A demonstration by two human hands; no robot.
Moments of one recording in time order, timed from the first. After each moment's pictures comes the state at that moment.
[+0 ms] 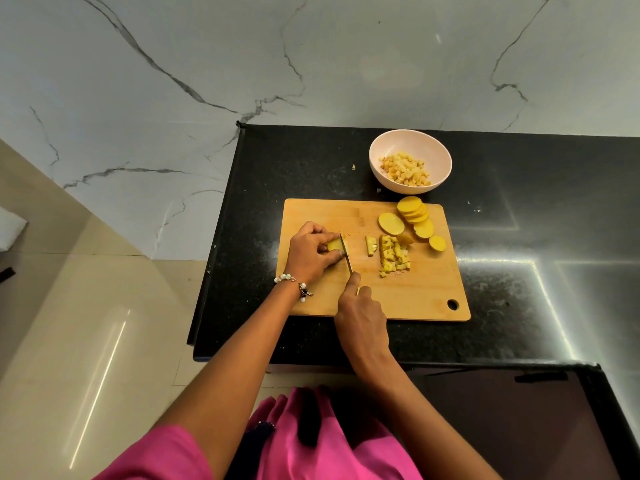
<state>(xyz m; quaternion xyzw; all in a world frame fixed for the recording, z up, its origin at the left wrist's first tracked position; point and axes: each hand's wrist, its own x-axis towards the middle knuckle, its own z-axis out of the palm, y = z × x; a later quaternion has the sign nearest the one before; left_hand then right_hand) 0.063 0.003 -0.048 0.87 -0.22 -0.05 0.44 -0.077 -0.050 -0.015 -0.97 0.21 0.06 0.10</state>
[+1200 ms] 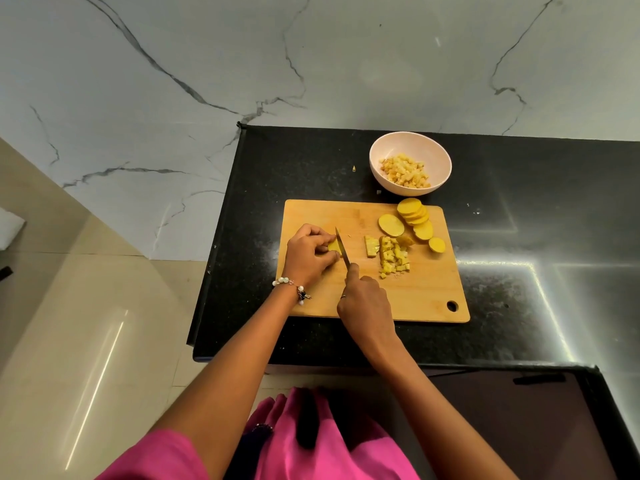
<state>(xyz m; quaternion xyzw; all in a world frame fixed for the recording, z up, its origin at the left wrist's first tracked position) 0.059 0.008 -0.048 0.86 -0.21 -0.04 0.46 -0.061 -0.068 -0.013 -0.97 0.19 0.03 0.16</state>
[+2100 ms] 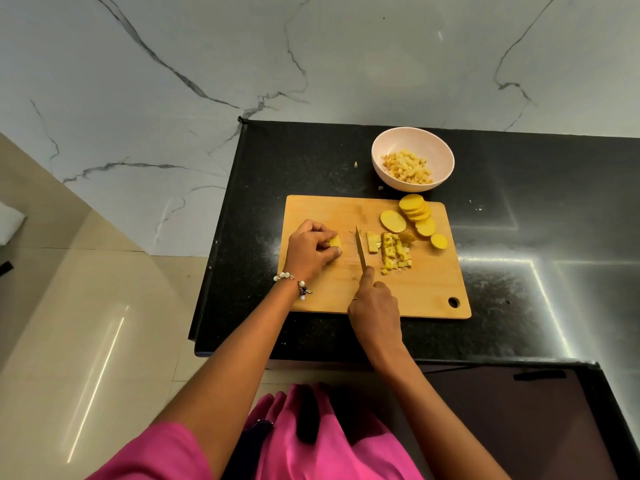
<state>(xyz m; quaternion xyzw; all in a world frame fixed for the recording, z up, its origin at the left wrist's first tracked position) 0.061 0.008 -0.048 0.86 -0.21 -0.05 0.46 -0.074 -0.071 -0.018 -0.95 0.25 0.07 0.16</state>
